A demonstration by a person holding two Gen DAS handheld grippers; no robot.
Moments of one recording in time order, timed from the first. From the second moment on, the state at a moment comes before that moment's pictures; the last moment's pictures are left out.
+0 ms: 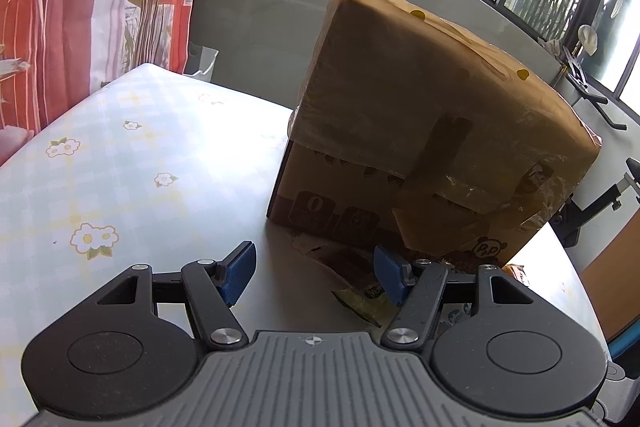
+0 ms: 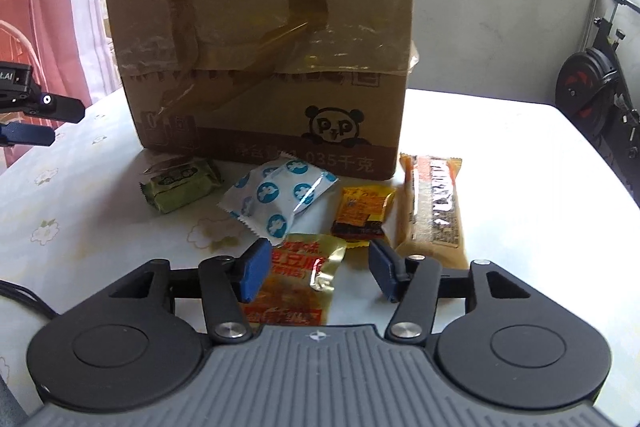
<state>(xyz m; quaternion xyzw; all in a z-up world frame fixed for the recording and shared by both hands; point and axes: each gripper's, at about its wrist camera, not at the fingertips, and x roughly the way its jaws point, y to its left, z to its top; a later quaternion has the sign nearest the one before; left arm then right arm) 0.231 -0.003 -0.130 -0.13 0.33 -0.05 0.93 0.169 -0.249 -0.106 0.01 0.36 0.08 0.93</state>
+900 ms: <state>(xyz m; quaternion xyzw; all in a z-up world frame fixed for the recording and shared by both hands) 0.227 0.006 -0.134 -0.14 0.34 -0.04 0.93 0.160 -0.249 -0.116 0.04 0.37 0.10 0.92</state>
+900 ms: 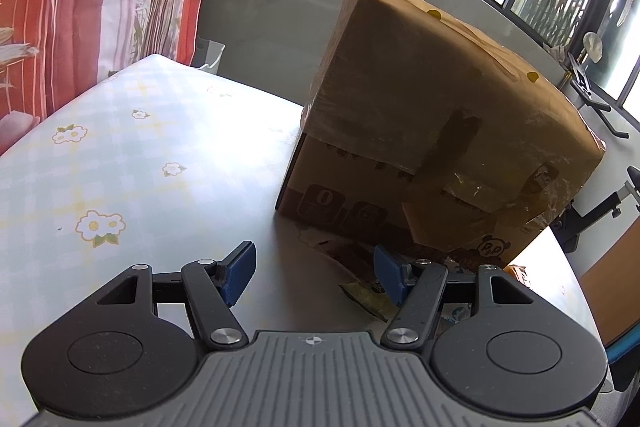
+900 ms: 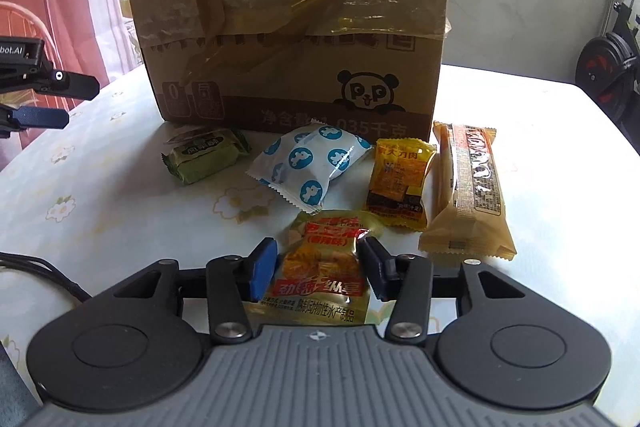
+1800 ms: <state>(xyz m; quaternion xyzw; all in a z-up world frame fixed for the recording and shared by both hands) 0.251 -0.015 -0.151 -0.14 0.37 -0.06 0.92 0.158 -0.260 -0.096 0.04 0.25 0.10 0.96</state>
